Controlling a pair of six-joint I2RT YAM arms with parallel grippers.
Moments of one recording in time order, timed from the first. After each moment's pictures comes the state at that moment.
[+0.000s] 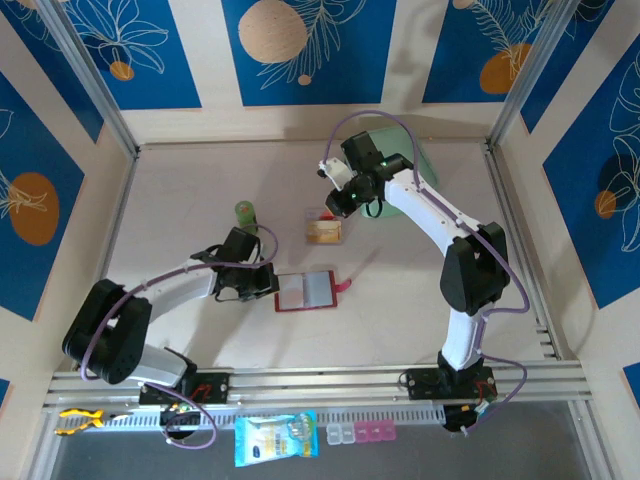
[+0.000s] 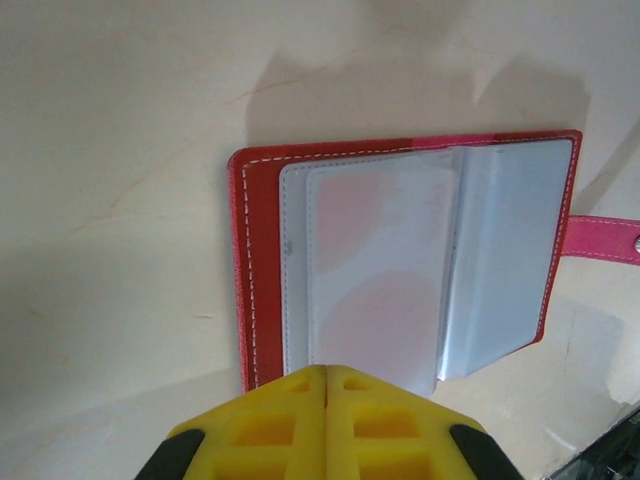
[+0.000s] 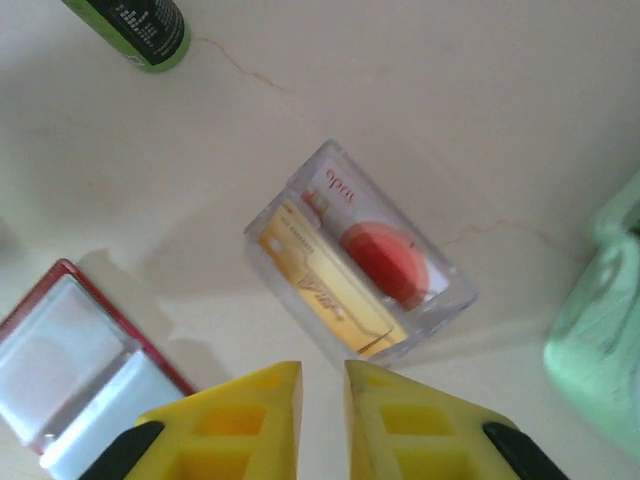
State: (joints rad) left arm -0.50 1.42 0.68 -0.38 0.39 -0.73; right arm 0.50 1.85 1.65 -0.85 -0.24 -0.19
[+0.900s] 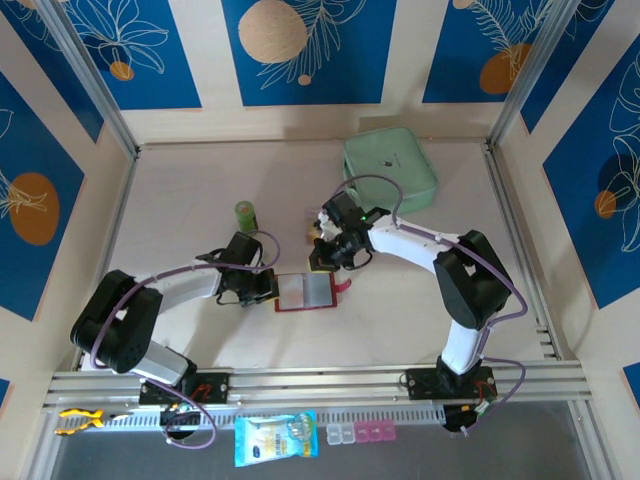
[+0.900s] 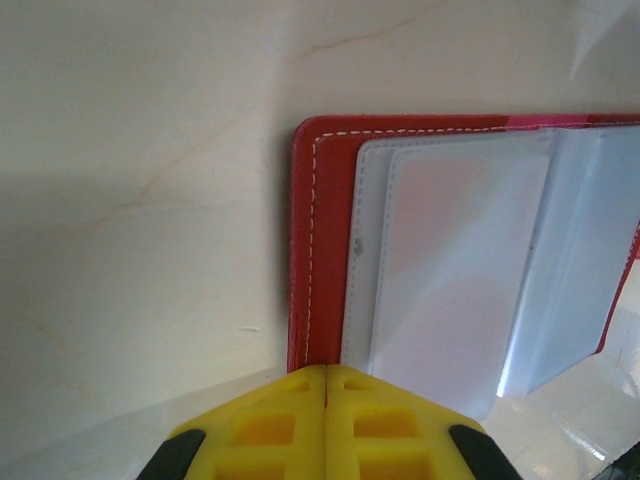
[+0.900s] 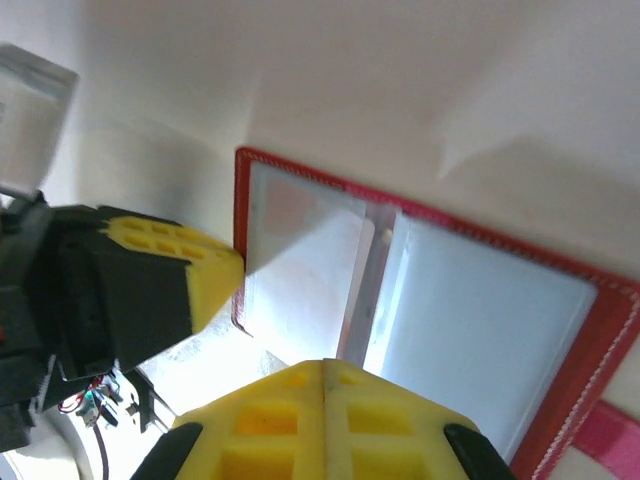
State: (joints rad) left arm -0.50 1.48 0.66 -0.34 0.40 -0.73; right arm 0.67 1.78 1.20 -0.59 -0.51 0.58
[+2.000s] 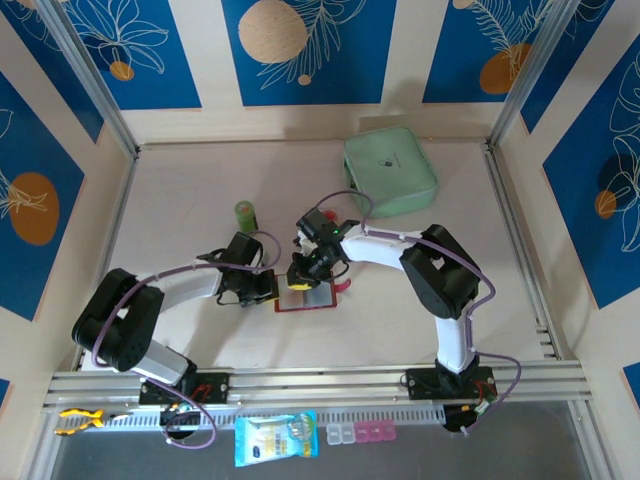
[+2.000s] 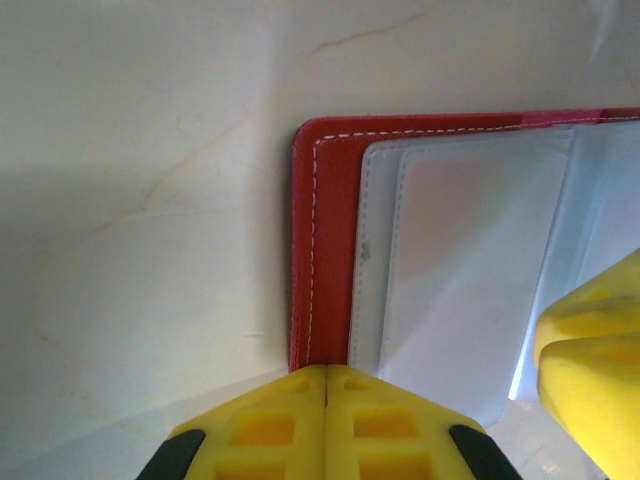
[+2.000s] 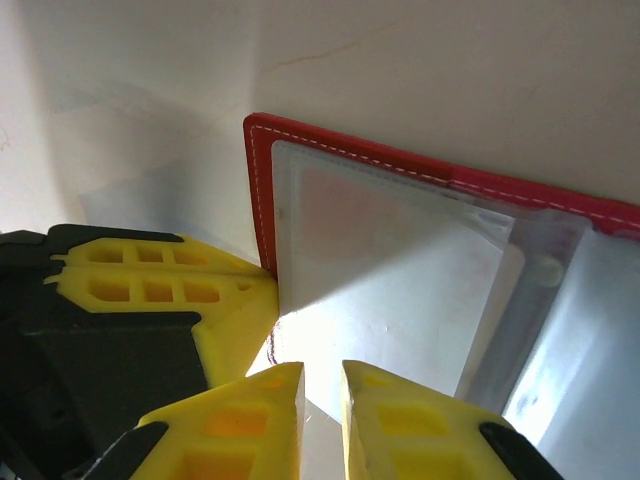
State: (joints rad) left arm -0.50 1.49 0.66 -0.34 0.39 -0.71; right arm 0.79 1.95 1.26 -0.50 -0.55 0.75
